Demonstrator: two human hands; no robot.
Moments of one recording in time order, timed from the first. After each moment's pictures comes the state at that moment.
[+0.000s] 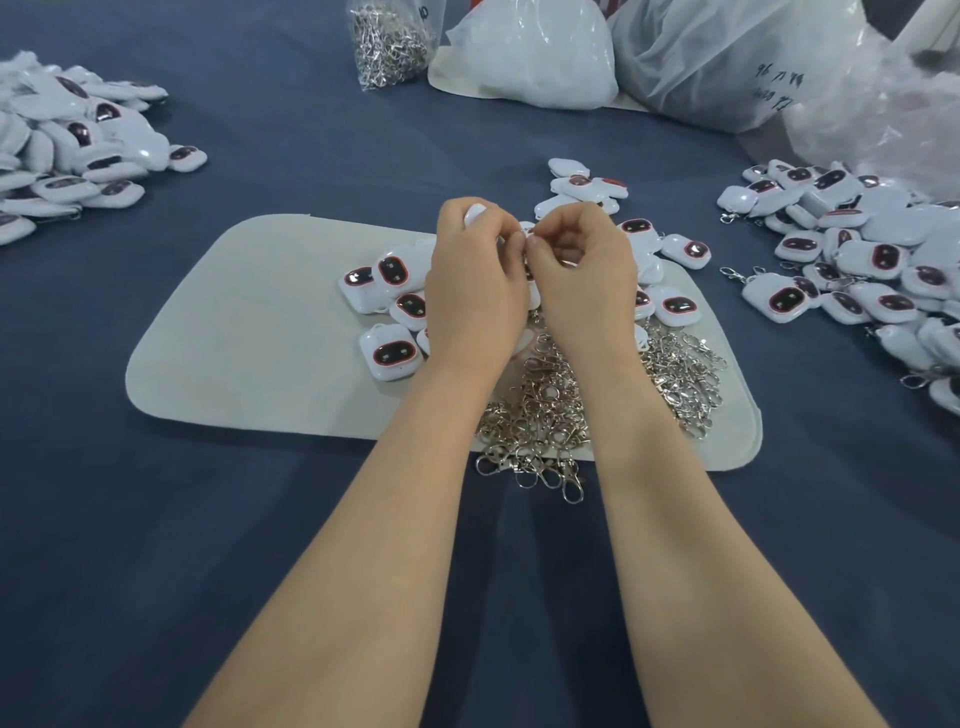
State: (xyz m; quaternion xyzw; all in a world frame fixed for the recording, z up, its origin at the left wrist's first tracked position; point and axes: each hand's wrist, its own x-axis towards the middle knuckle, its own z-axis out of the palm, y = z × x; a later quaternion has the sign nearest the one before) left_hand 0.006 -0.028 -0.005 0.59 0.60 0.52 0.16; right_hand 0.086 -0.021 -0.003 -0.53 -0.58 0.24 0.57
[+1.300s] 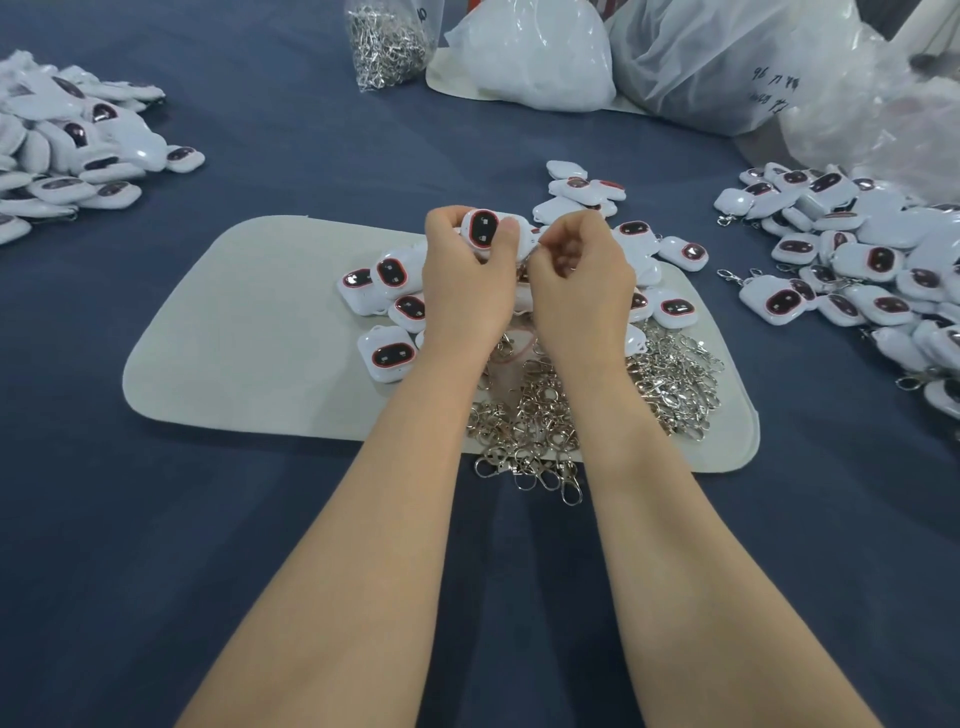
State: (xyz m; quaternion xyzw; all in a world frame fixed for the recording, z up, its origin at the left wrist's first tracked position) left_hand 0.005 -0.024 -0.001 0.46 0.56 0.60 0.35; right_hand 0.084 -0.021 -0.009 -0.57 -0.57 0.17 0.56
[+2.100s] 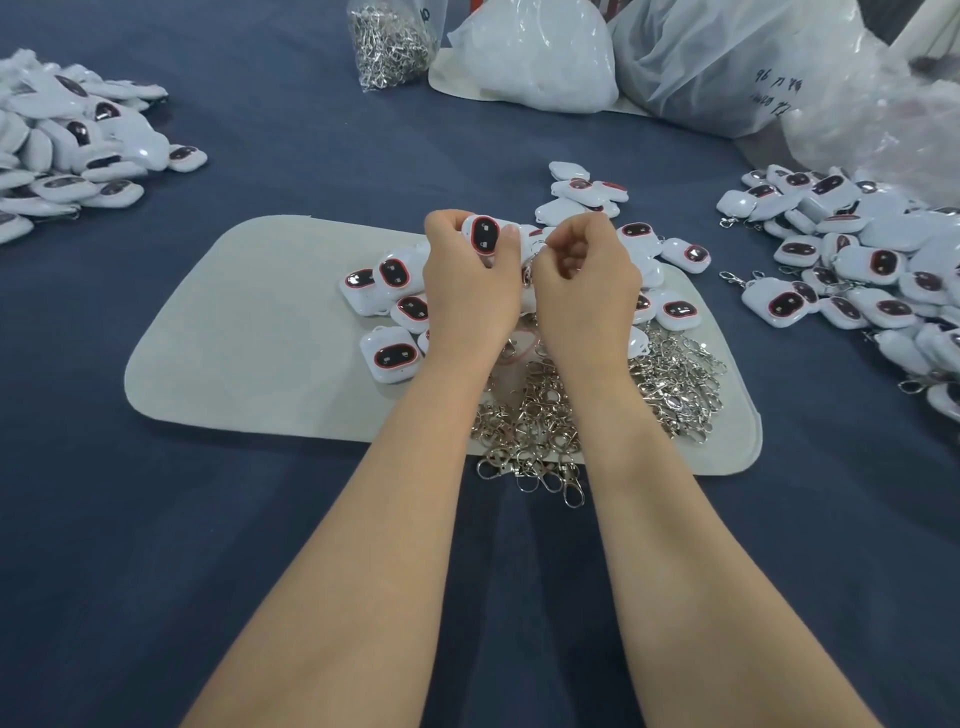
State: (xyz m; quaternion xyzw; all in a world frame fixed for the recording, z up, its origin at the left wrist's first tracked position) left_hand 0.005 -0.024 -0.003 0.47 0.57 0.59 0.32; right_hand 0.084 -0.019 -0.012 -0.57 -0.57 0.15 0.57
